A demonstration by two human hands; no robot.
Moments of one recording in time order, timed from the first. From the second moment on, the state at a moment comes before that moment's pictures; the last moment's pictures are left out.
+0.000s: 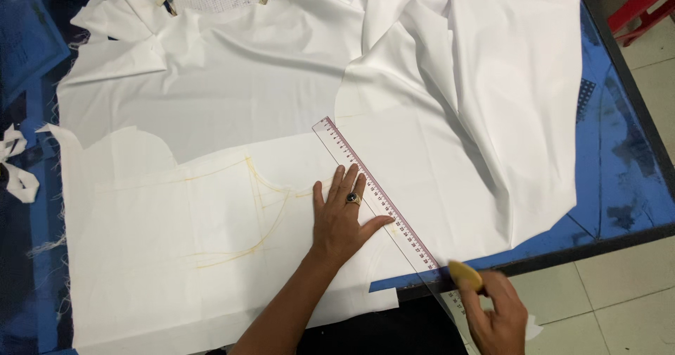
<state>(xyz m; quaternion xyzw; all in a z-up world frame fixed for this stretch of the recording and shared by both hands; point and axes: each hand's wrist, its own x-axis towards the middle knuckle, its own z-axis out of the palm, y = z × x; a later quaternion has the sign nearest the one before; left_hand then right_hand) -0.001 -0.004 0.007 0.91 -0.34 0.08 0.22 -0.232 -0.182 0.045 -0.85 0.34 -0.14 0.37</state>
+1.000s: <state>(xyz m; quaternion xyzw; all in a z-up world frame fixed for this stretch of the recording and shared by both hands) 0.003 -0.004 0.035 0.91 -0.32 -0.09 0.25 0.020 -0.175 0.046 -0.92 0.09 -0.06 0.37</state>
